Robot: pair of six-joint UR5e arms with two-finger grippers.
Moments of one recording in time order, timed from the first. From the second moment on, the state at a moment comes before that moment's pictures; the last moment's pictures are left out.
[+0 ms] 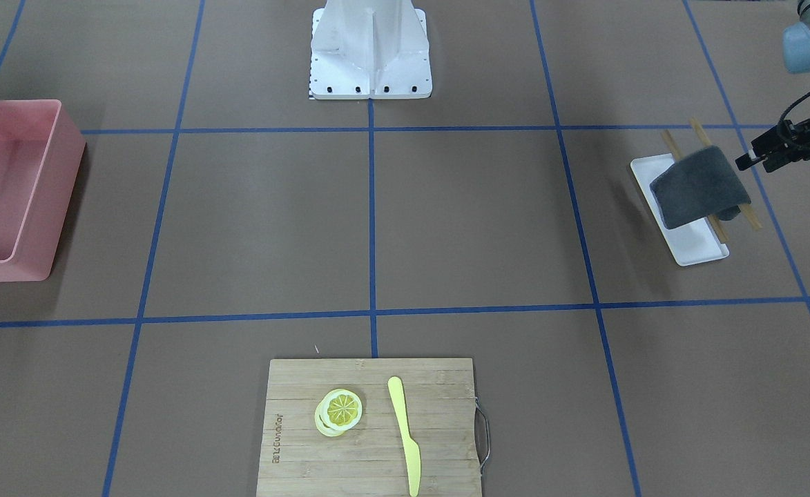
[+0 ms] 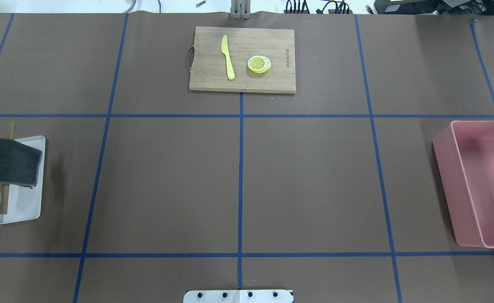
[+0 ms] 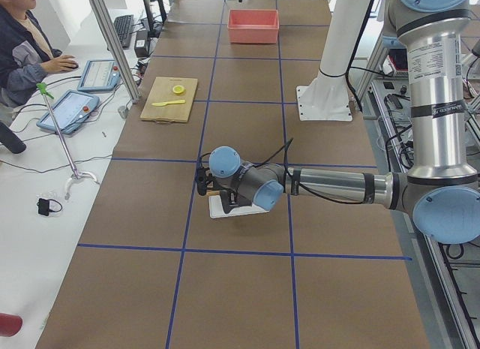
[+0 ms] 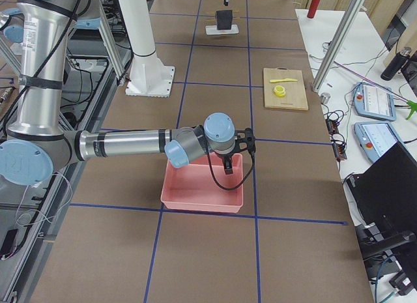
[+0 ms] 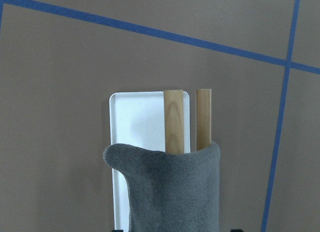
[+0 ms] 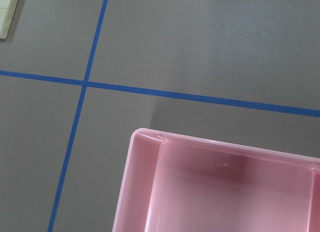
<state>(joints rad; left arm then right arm) -1.28 -1.41 -1.74 -2.05 -2.61 -0.69 1.42 -1.74 1.81 -1.15 2.56 0.32</state>
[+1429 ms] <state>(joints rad) -1.24 -1.43 -1.73 -2.06 -2.65 -0.78 1.42 -1.72 1.77 -1.15 2.56 0.32</state>
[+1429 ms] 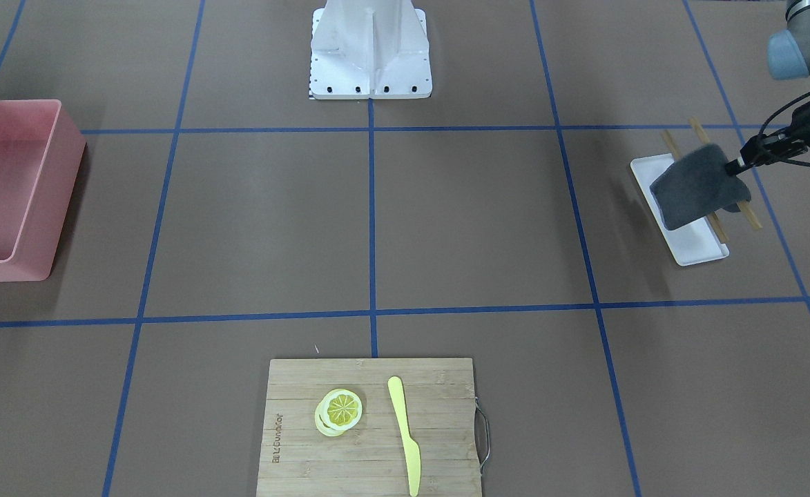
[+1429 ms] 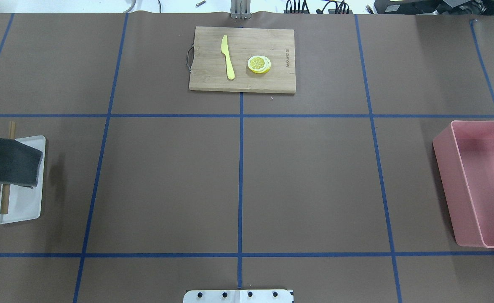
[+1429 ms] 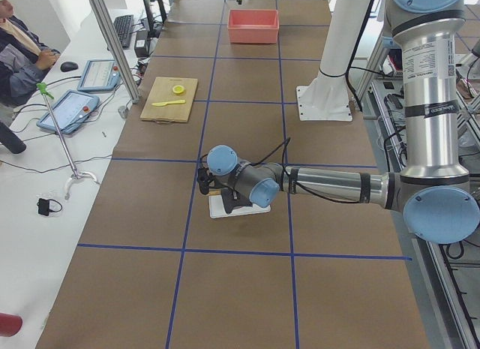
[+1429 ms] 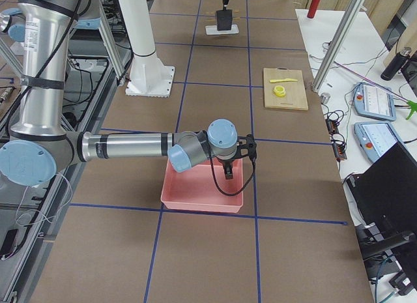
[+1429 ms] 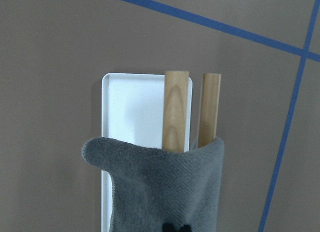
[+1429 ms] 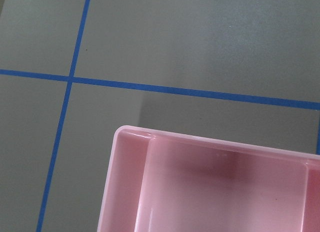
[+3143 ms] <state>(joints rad) -0.78 -2.25 -1.72 -2.05 -2.31 -1.91 0.59 -1.33 1.99 -0.90 1.71 1.15</state>
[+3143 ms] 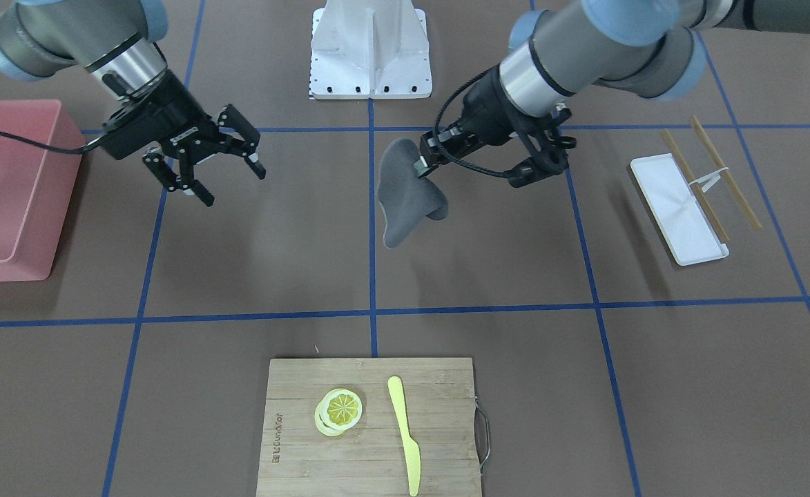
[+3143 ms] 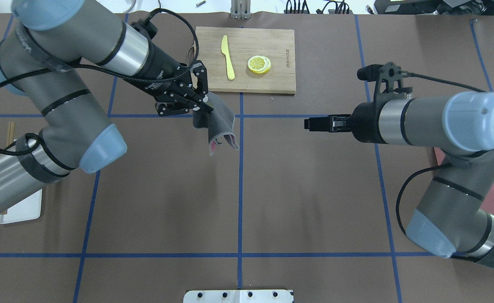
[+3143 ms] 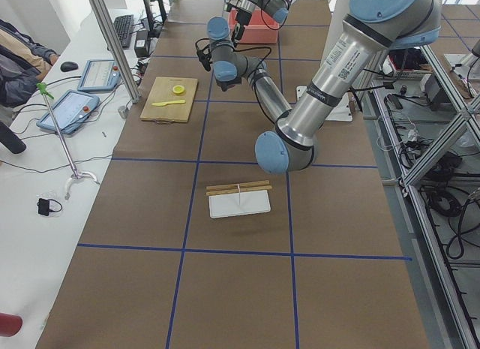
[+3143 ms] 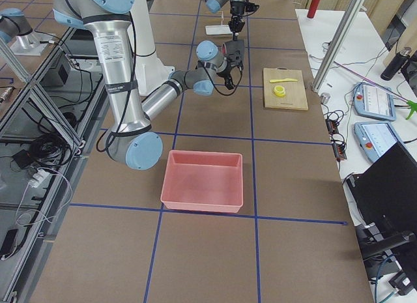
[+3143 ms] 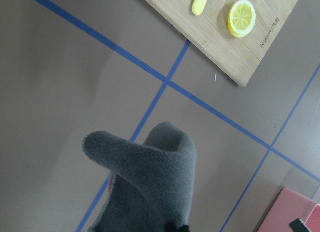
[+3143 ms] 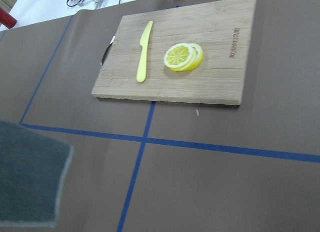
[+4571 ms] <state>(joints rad) -0.62 -2.31 -1.74 -2.06 -2.19 -2.06 0.20 -1.23 2.00 -0.96 1.10 1.05</state>
